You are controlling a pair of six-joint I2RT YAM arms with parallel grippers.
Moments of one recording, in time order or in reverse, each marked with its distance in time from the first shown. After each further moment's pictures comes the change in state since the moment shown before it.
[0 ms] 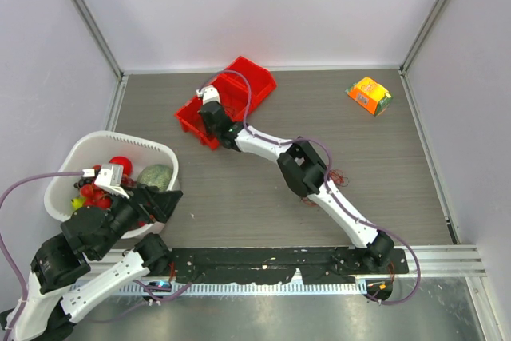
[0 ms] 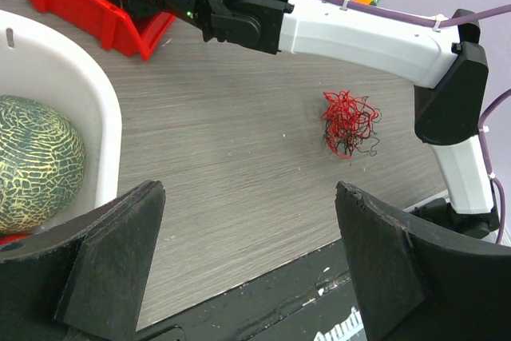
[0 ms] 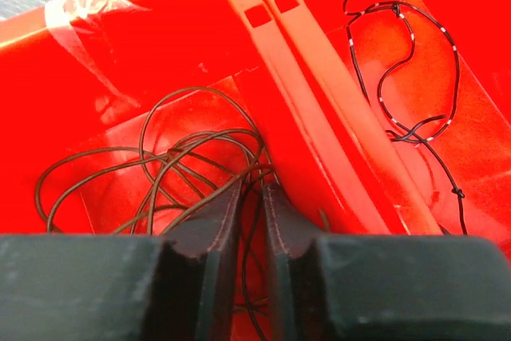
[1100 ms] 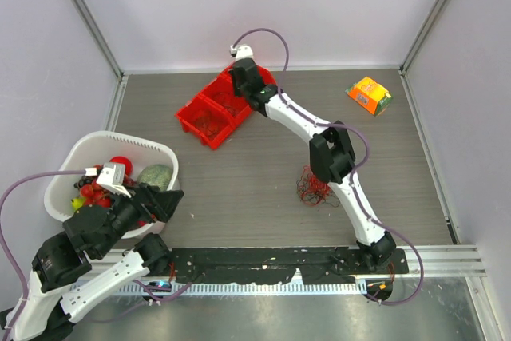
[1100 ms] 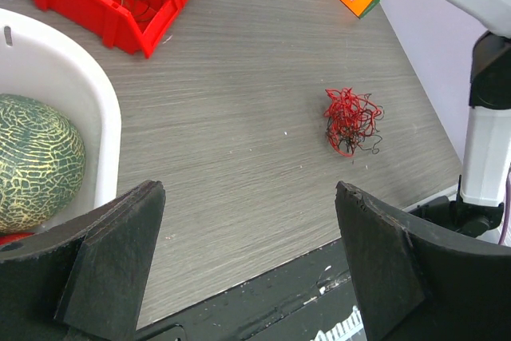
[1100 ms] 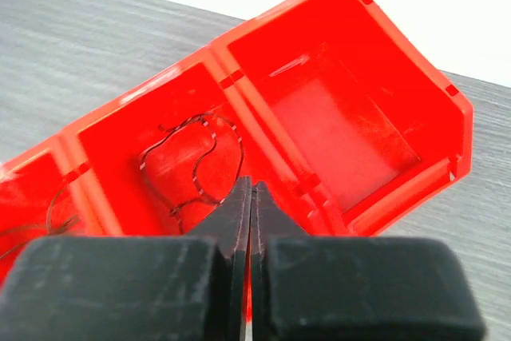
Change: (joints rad) left arm 0.000 0.014 0.000 0.000 0.002 0.000; right arm -0.171 -0.255 -0.021 -0.216 -0.077 -0.025
